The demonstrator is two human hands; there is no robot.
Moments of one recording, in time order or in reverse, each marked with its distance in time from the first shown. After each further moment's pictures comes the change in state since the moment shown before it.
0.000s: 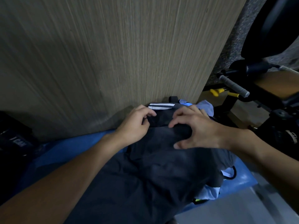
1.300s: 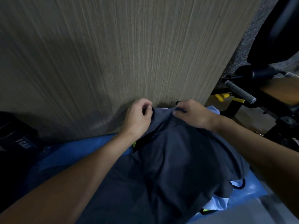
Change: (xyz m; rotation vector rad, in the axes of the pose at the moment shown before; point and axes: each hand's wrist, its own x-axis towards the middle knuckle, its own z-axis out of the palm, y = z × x) left_hand 0.021 0.007 -0.010 -0.189 0.312 -0.226; right_hand 0.070 0.003 -0.005 0.178 0.034 0.269
